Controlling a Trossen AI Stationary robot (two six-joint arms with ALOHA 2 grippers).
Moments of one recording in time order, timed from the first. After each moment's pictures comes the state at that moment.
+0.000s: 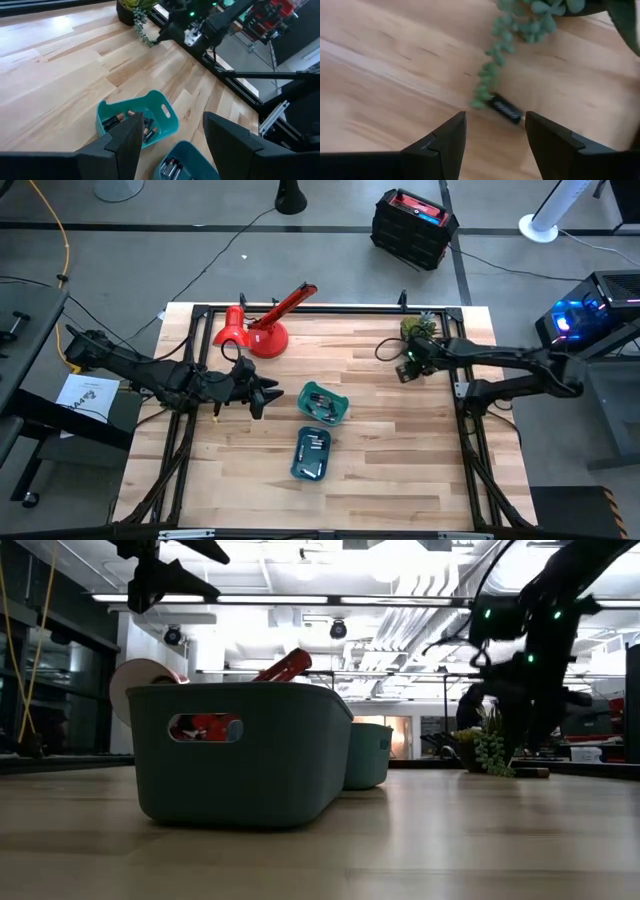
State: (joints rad) left arm -0.30 0.98 0.75 -0.26 -0.51 -0.82; right arm -0.45 1.14 0.58 -0.73 0.22 0.70
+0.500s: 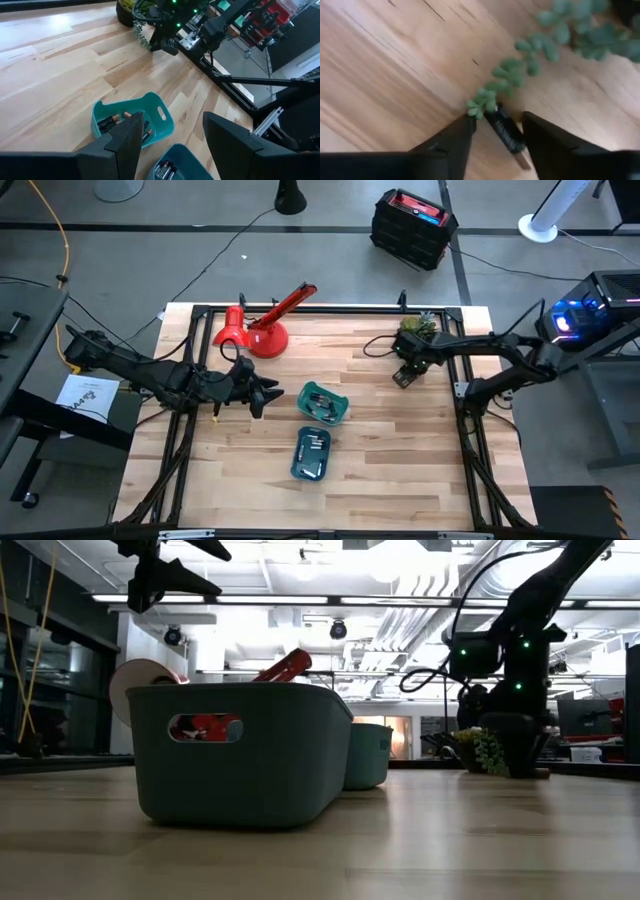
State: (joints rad) left arm -0.30 0.98 0.75 -0.24 -0.51 -0.85; right arm -0.54 1.45 0.60 -0.63 0.10 0.27
